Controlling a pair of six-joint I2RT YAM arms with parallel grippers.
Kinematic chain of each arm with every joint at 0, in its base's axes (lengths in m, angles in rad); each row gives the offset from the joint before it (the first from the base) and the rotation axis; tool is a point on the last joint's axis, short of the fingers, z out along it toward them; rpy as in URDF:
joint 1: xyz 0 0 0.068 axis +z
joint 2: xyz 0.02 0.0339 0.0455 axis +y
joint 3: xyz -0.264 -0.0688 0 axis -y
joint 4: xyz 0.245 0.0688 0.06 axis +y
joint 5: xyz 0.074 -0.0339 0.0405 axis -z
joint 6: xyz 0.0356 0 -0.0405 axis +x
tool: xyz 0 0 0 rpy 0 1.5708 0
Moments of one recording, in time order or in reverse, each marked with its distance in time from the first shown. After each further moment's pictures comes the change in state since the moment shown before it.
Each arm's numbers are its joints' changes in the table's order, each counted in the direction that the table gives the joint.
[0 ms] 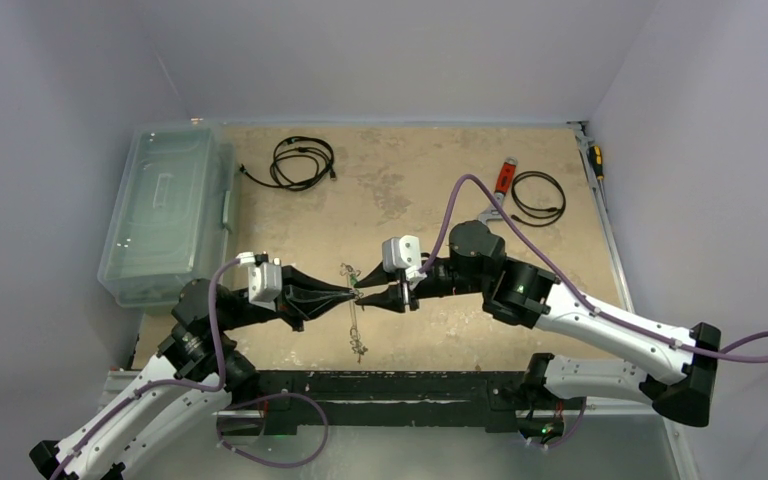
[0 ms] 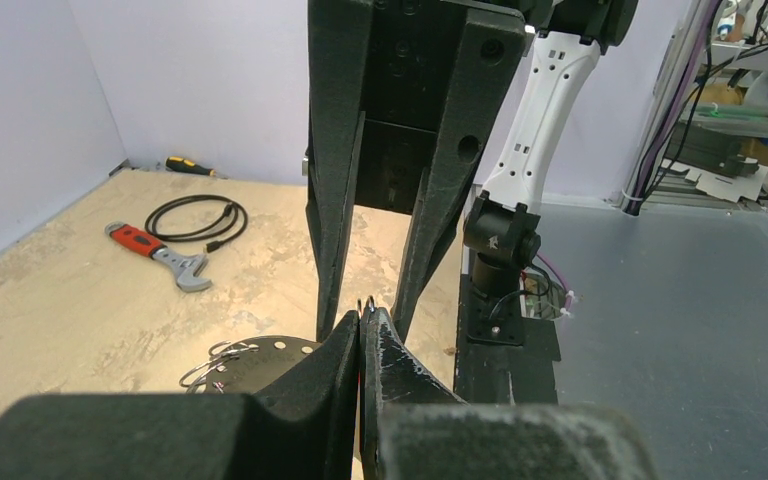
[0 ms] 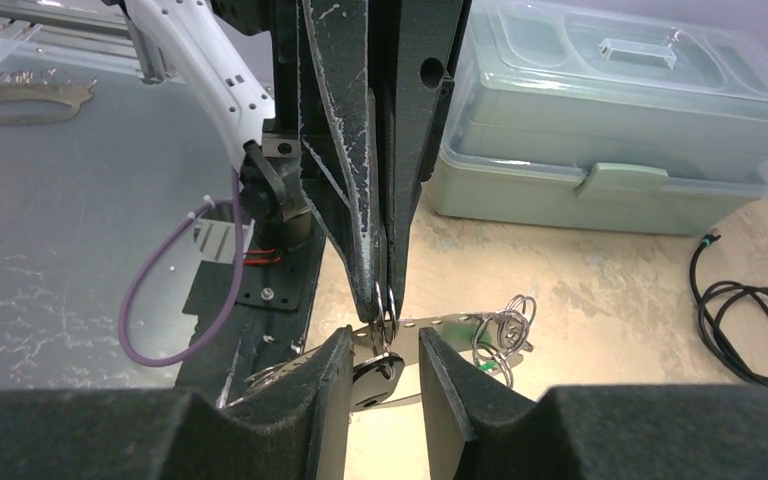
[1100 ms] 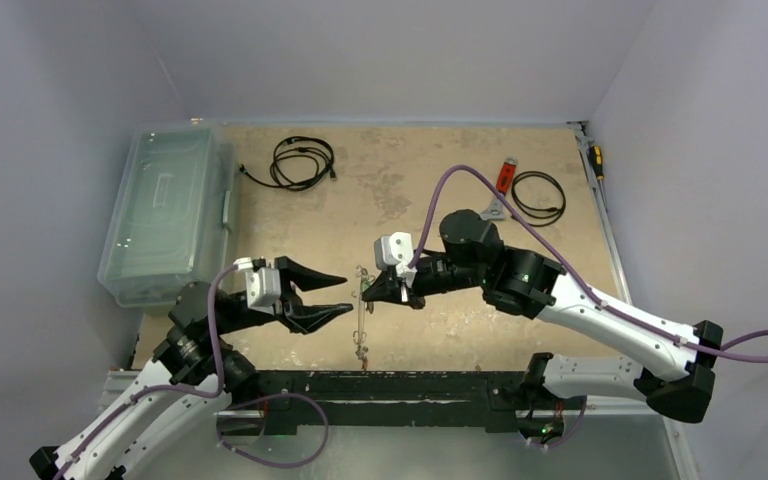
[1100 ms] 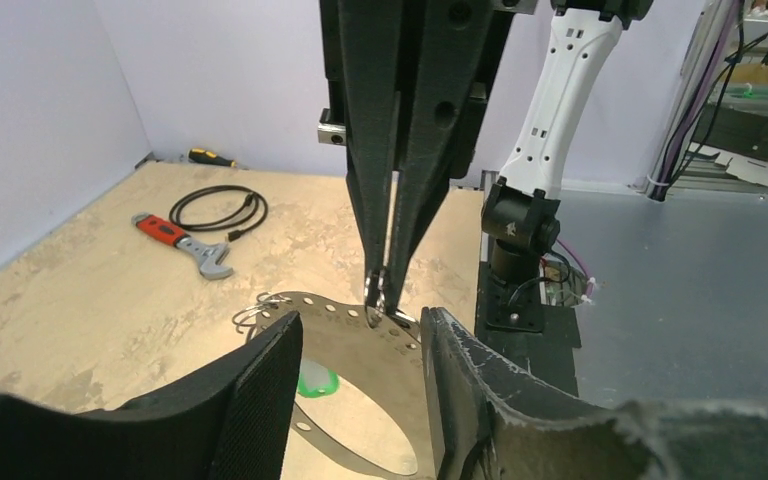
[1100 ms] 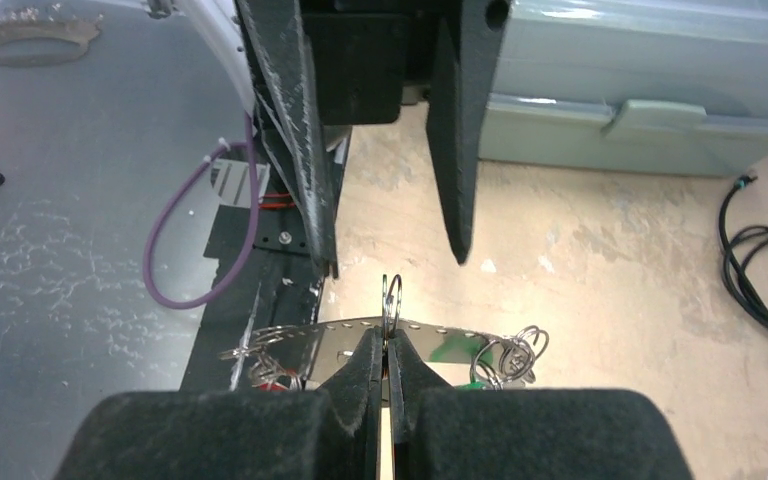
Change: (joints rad) left arm 0.006 -0.031 0.001 0.071 -0.020 0.057; right arm -0.011 0.040 0.126 0.250 -0.013 -0.057
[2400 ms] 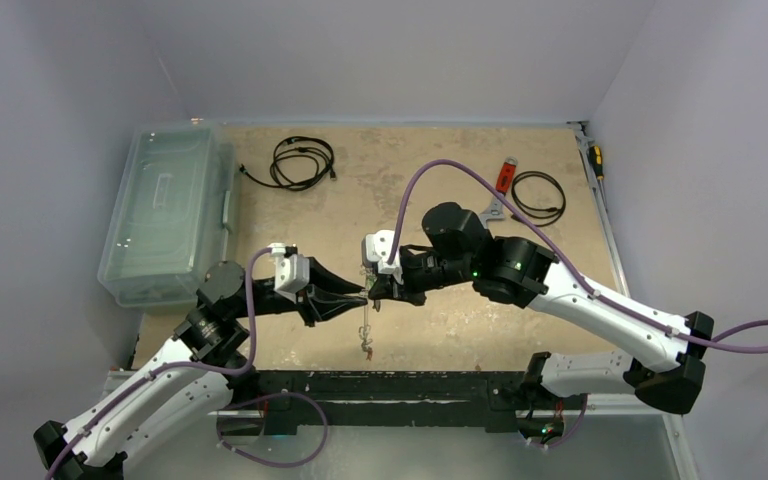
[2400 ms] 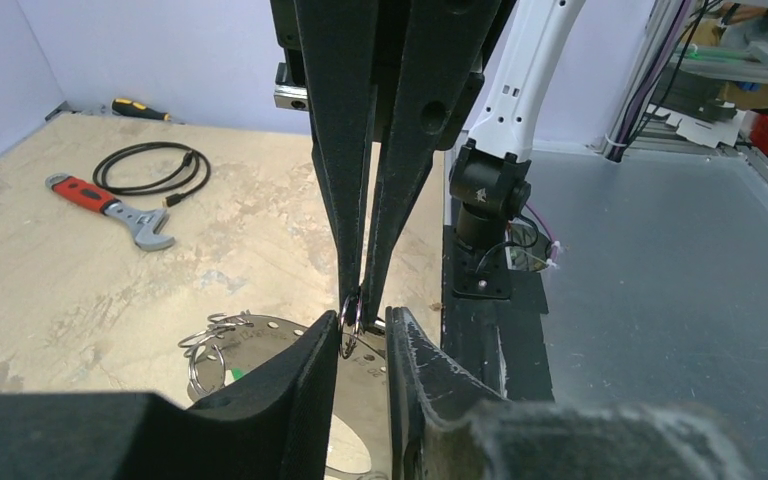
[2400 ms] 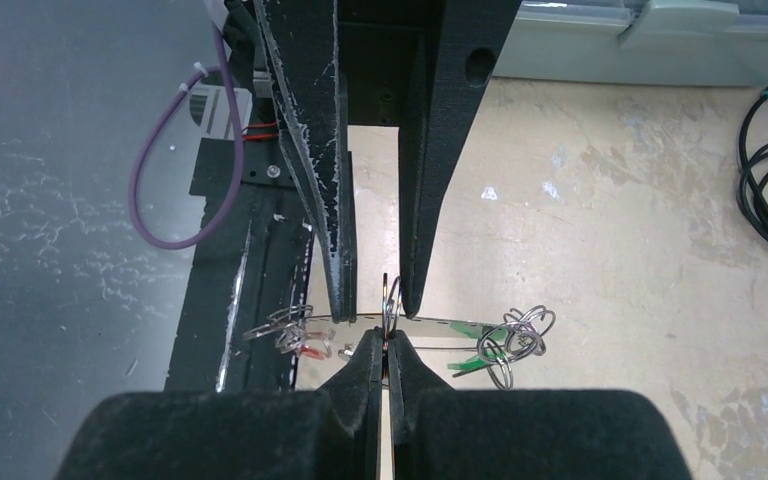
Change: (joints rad) left arm 0.000 0.175 0.009 -0.063 0.109 -0.011; right arm 0.000 0.086 0.146 0.262 0.089 -0.063
